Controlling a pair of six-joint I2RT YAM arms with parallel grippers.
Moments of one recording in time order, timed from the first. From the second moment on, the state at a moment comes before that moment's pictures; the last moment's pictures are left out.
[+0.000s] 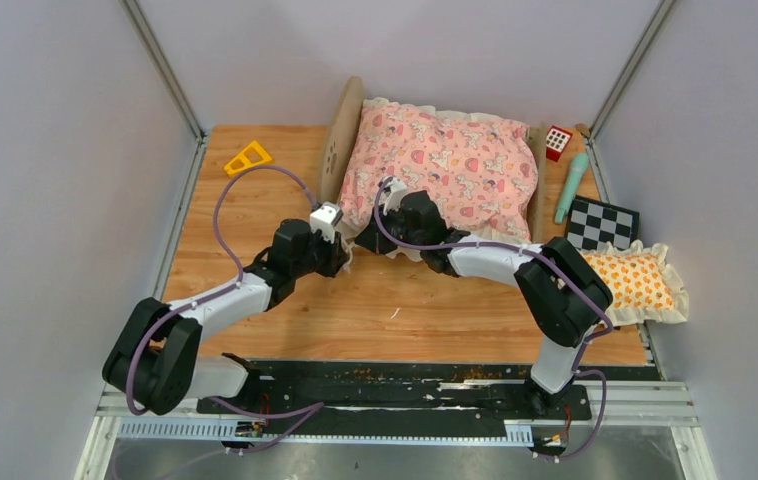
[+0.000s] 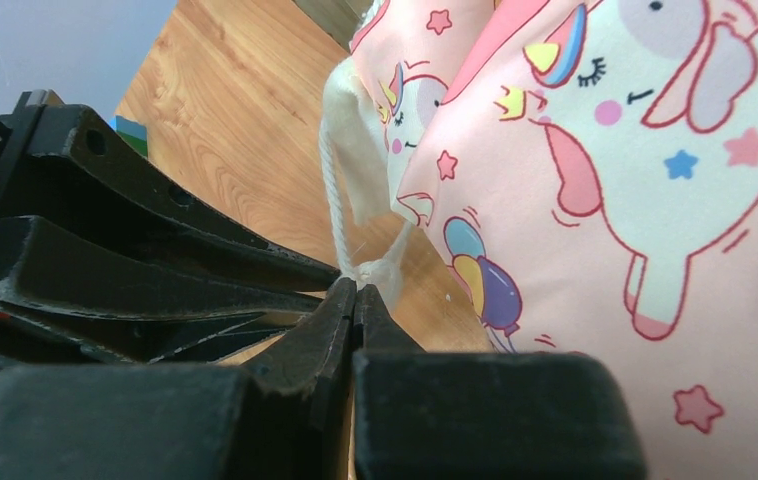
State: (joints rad) left arm -0.48 1.30 0.55 0.22 0.20 -0.13; right arm 0.72 1.78 1.03 0.37 -0.30 0.48
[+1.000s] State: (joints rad) left arm -0.49 1.20 0.49 0.20 0.16 -0.37; right arm 0.72 1.82 1.07 0.36 -0.30 0.48
